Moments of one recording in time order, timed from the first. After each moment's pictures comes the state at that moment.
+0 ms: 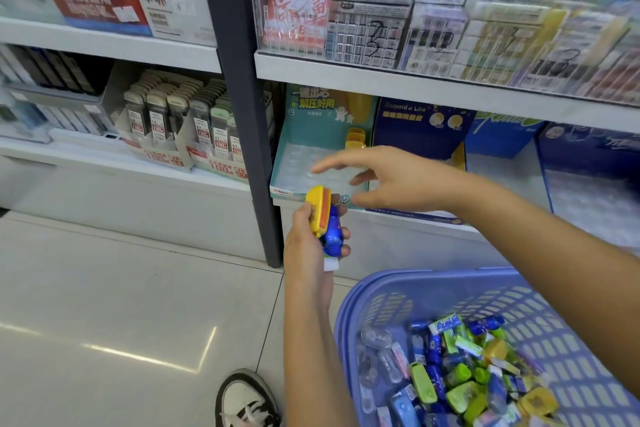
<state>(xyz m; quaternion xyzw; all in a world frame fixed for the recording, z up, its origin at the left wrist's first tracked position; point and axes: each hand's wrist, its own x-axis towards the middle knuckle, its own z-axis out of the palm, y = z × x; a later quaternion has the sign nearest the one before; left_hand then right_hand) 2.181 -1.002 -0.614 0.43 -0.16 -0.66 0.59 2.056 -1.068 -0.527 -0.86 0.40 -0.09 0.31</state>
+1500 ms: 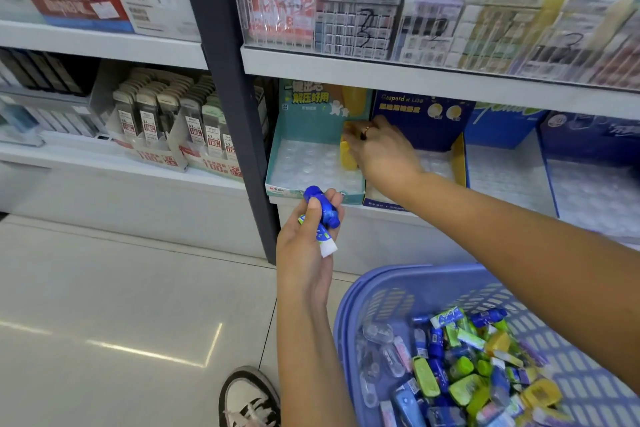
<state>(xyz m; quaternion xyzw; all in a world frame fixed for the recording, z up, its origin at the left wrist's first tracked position) 2.182 -1.005 -0.621 0.34 -0.10 -0.66 0.66 2.050 -1.137 -0.601 -0.81 0.56 -0.04 -0.14</state>
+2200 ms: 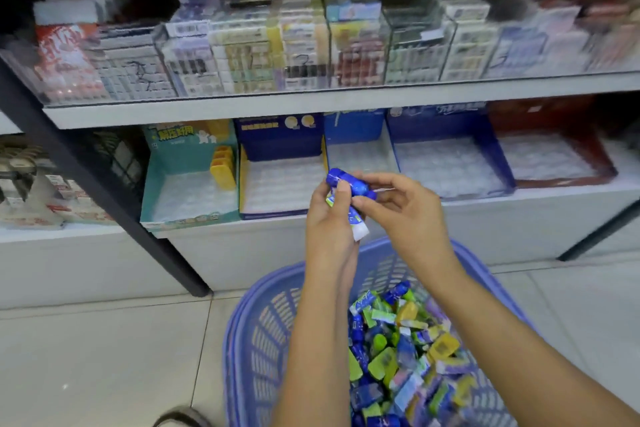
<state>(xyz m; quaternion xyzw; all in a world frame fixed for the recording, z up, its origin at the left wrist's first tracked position) 1.992 -0.970 -0.569 0.34 -0.23 -0.72 0.56 1.907 -0.944 -0.563 -0.47 0.56 -0.59 0.34</state>
